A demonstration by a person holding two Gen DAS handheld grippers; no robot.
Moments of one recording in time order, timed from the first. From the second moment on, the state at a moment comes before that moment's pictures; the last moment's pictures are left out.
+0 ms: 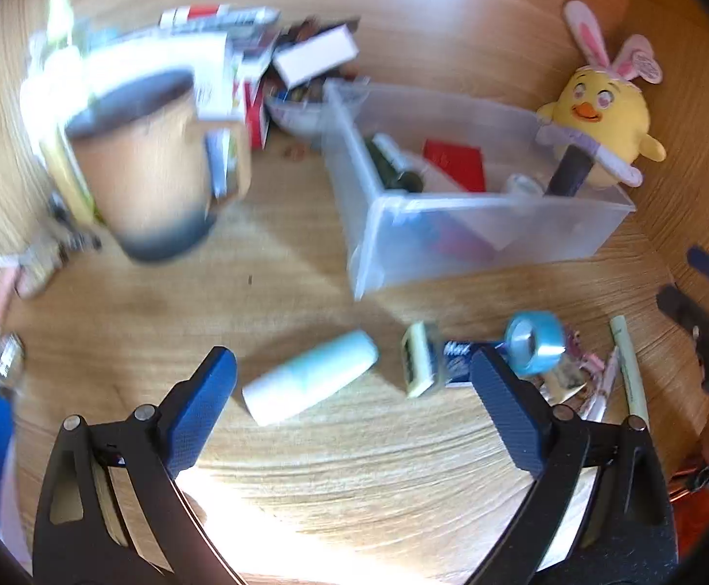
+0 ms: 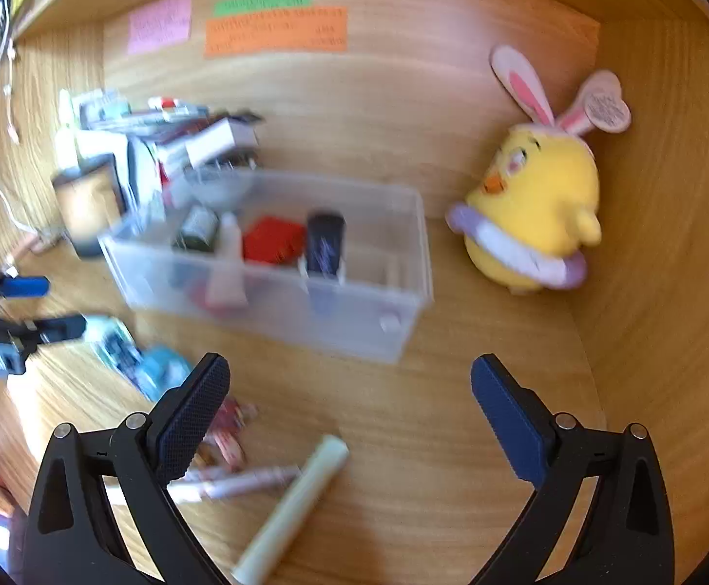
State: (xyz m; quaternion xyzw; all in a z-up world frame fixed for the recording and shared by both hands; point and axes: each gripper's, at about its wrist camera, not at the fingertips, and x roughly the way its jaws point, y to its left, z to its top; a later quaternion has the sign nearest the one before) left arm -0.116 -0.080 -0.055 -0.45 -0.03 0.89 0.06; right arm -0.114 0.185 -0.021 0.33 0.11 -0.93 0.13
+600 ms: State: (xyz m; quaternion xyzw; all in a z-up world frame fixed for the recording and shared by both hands) left arm -0.125 -0.102 -0.078 -0.47 -0.02 0.88 0.03; right arm -0.093 0.217 -0.082 0.43 0.03 -0.90 0.12
